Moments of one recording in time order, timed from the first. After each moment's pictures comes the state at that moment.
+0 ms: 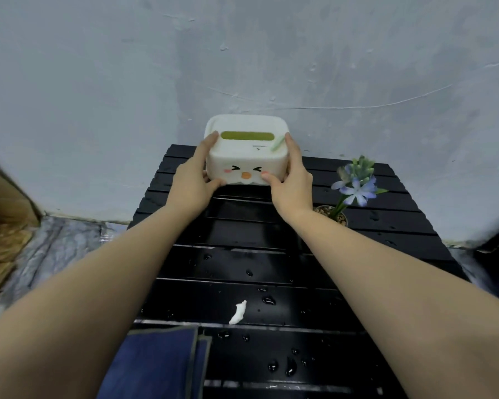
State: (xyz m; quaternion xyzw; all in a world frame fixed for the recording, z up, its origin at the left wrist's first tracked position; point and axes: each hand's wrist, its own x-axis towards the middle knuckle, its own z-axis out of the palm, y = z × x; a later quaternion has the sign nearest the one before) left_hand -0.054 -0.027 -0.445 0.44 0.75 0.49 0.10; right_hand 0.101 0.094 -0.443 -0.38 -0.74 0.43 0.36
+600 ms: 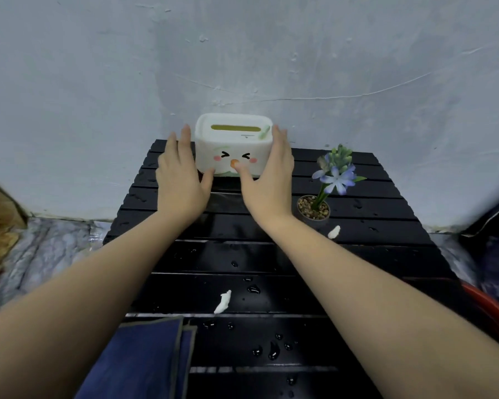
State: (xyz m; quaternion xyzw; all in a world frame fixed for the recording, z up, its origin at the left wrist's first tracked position) left_hand -0.026 -0.025 -0.450 0.42 0.83 0.35 -0.09; right_hand 0.111 0.050 -0.422 -0.37 -0.77 0.31 0.41
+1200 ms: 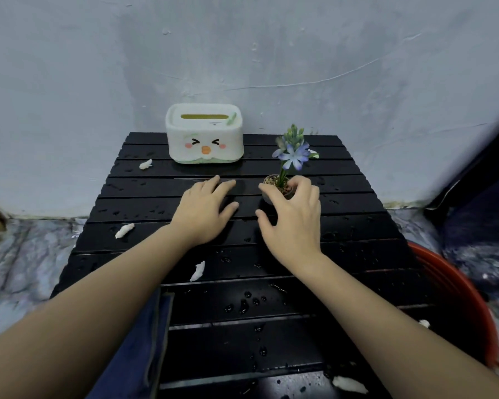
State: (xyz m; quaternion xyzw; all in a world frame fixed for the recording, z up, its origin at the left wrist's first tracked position) left_hand 0.058 -0.042 -0.466 0.59 0.79 0.16 0.04; right_hand 0.245 0.008 -0.442 -0.43 -0.86 0.03 0.28
